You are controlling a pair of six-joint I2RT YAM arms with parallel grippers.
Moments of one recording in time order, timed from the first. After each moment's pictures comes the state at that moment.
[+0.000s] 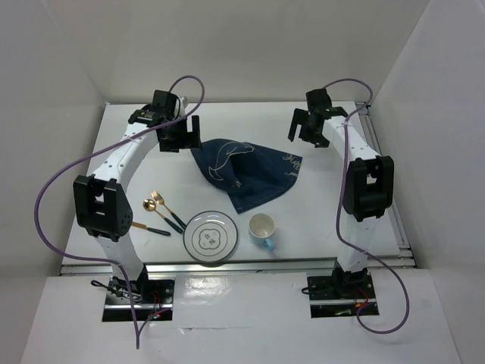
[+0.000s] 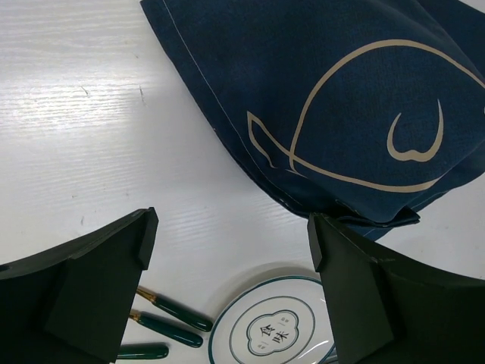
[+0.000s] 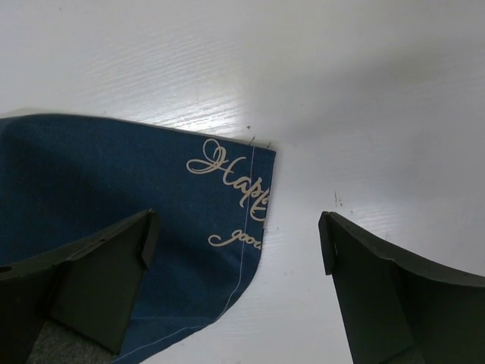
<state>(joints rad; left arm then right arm) -0.19 1.80 1.67 -0.82 0.13 -0.27 0.15 1.97 1.72 -0.70 0.11 0.38</state>
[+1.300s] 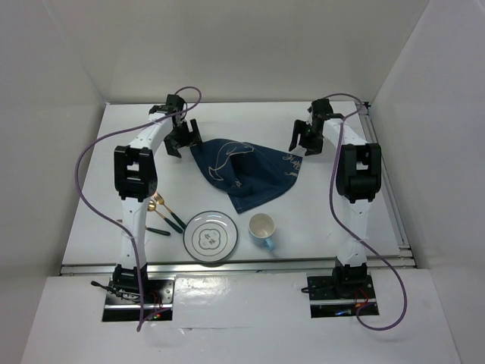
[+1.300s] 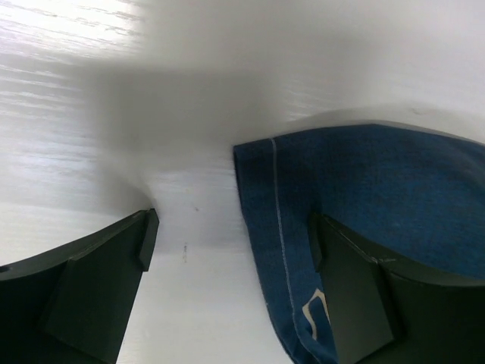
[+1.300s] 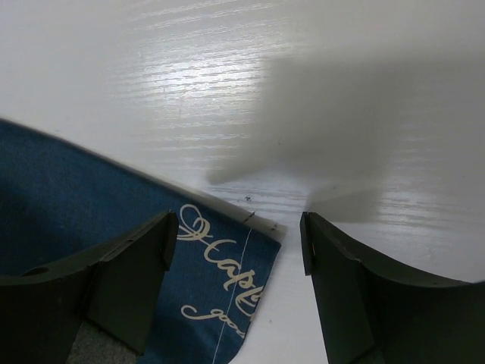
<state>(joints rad) -0.11 2.44 2.18 -0.94 0.08 -0.46 0.05 2.26 1.82 -0.63 -0.19 0.27</state>
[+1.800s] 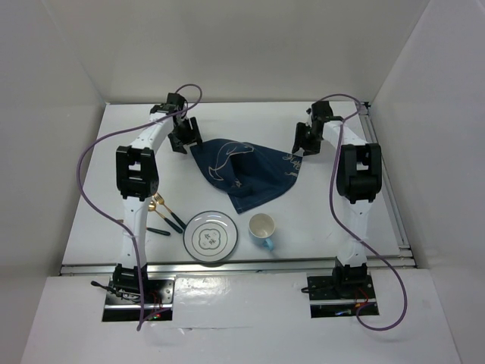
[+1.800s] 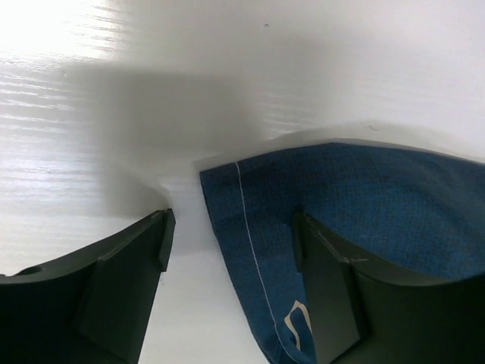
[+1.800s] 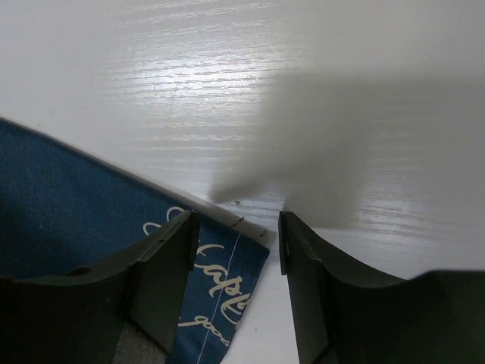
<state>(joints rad) -0.11 2.48 2.23 -0.90 0.13 -0.45 0.06 2.26 1.78 -0.58 -0.19 0.22</state>
